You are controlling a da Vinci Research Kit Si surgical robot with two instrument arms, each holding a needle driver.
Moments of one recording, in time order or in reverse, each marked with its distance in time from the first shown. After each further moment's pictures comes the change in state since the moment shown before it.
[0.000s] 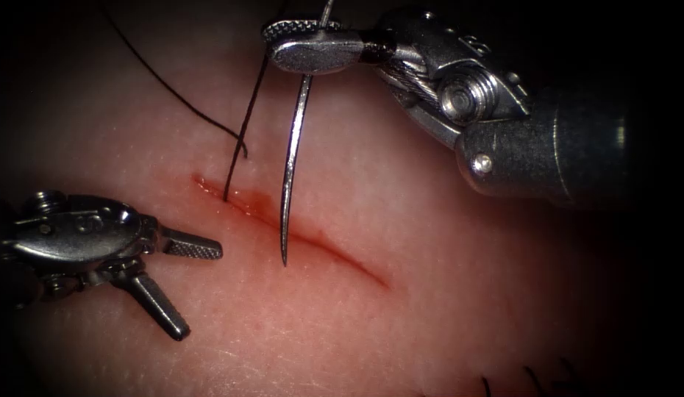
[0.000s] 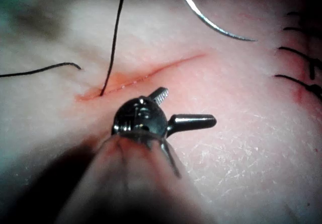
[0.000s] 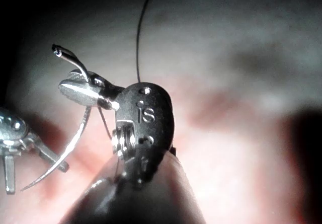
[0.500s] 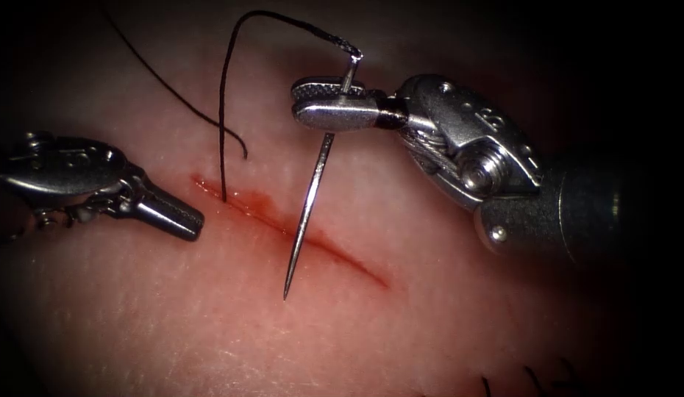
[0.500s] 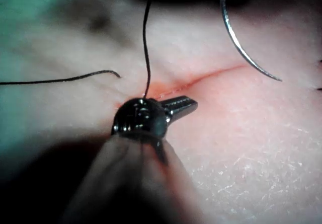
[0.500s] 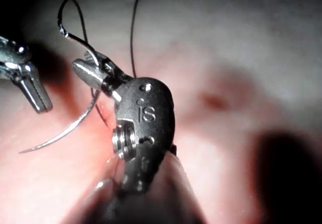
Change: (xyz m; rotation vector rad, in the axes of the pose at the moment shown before) right arm -0.003 0.000 -0.002 -0.130 -0.099 -0.149; left arm 0.001 -0.005 -0.003 0.129 -0.002 0.003
